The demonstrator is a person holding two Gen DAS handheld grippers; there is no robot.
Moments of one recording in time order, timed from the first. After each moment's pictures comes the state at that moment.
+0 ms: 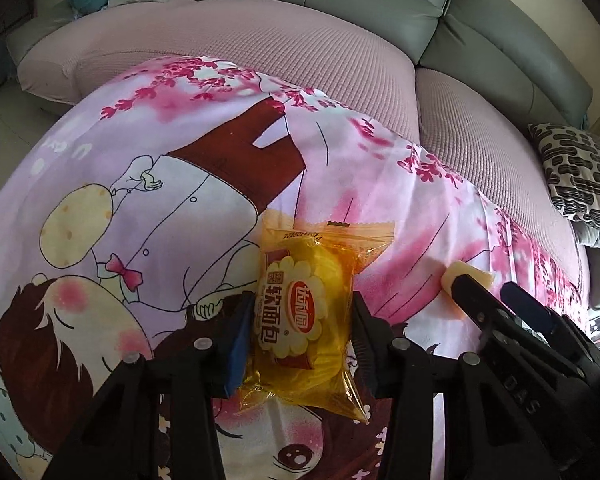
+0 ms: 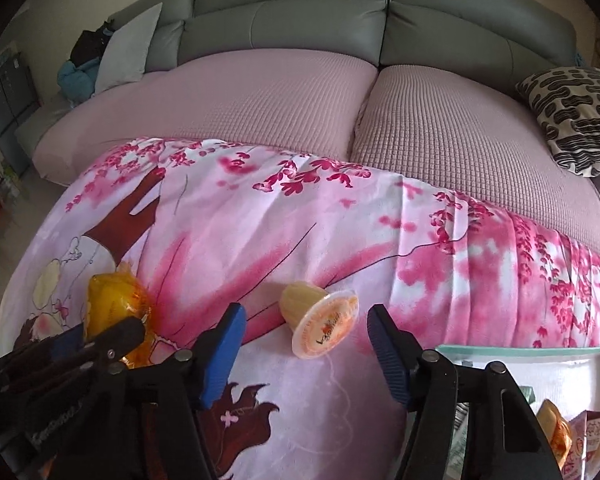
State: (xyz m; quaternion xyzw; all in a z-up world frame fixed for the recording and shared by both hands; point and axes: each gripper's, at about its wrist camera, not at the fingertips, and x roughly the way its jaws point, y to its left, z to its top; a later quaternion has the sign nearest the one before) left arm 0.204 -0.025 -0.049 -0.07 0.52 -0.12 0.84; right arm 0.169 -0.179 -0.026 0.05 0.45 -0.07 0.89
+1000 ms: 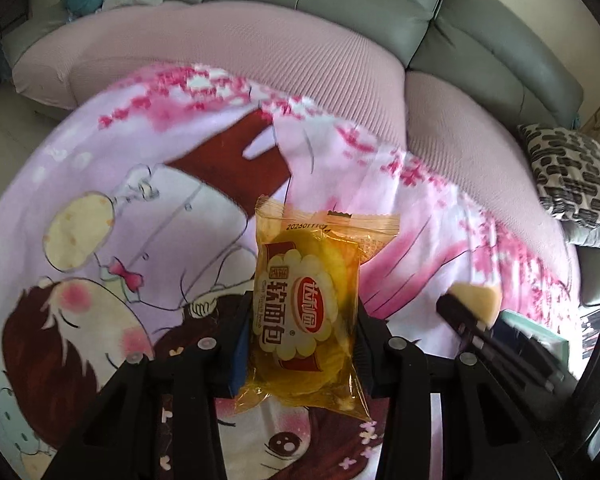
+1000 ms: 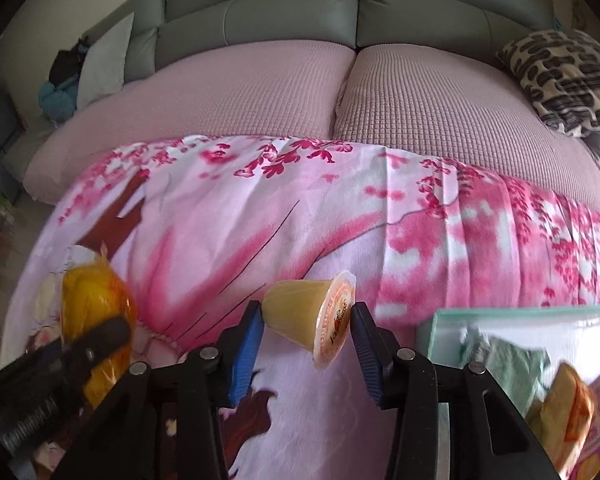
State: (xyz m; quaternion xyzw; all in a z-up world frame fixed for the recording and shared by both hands) left arm 0.198 -0.027 -0.029 -0.08 0.51 -0.13 0.84; right arm 0.155 -0.188 -0.031 0.10 0.46 -0.09 0.88
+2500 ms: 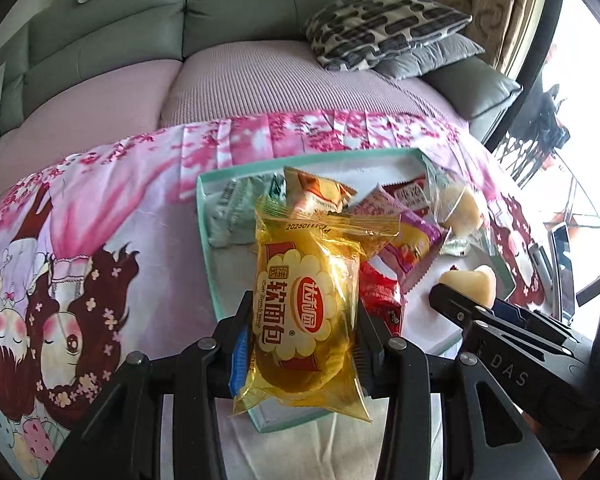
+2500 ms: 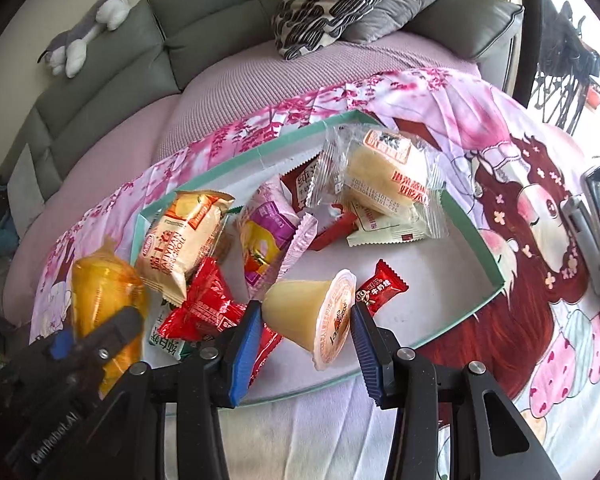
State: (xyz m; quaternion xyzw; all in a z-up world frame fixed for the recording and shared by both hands) left arm -0.001 -0.189 0.000 0.14 0.46 -0.37 0.80; right arm -0.117 -0.323 -0.010 0.28 0.41 -0.26 0.83
